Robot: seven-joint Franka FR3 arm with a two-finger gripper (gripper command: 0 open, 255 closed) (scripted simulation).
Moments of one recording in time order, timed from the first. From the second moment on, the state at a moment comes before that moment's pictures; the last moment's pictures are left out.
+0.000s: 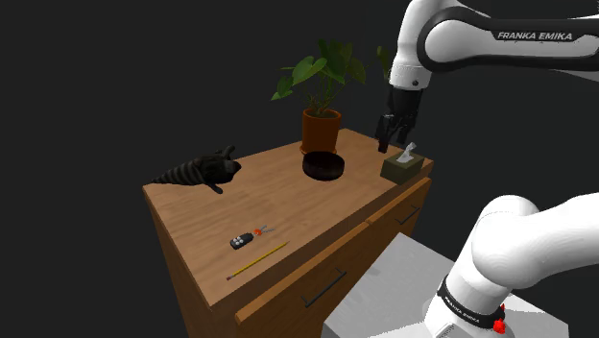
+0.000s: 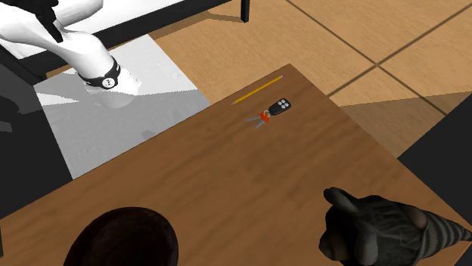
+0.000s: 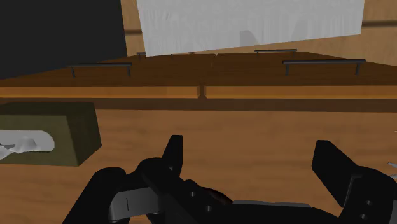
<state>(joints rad) 0.02 -0.81 -0.07 -2.41 -0.10 1.59 0.09</state>
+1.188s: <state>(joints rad) 0.07 -0.54 0.27 -2.45 0.11 1.92 0.61</state>
